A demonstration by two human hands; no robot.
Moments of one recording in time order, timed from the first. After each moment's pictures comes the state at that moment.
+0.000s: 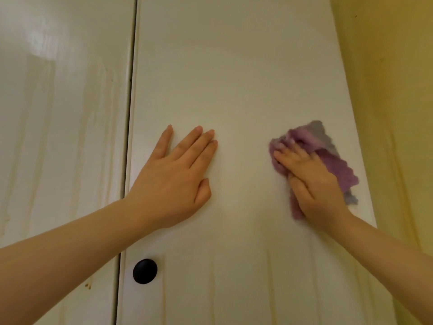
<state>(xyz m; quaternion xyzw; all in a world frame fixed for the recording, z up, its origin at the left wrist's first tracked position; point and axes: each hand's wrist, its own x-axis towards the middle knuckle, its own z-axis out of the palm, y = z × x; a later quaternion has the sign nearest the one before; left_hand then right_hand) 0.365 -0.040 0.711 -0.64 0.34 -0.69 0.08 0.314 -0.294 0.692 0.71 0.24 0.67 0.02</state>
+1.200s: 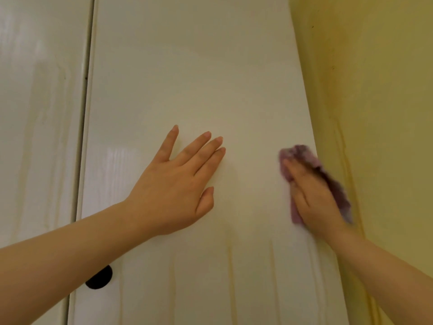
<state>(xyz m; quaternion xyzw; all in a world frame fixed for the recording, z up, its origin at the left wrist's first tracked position) 0.344 -0.087 0.706 -0.59 0.40 -0.70 0.10 0.296 -0.366 0.668 0.73 0.12 0.67 0.01</state>
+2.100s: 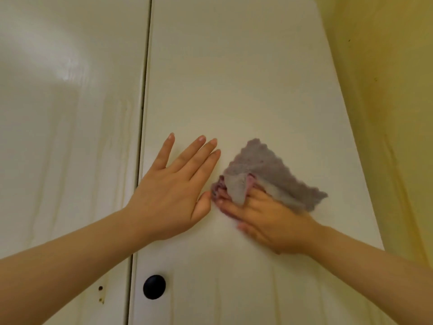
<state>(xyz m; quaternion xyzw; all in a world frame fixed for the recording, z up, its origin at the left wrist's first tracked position) 0.349 -0.027 0.721 -0.61 0.34 -0.71 0.13 0.323 -0.245 0.699 0.74 0.33 0.53 0.26</state>
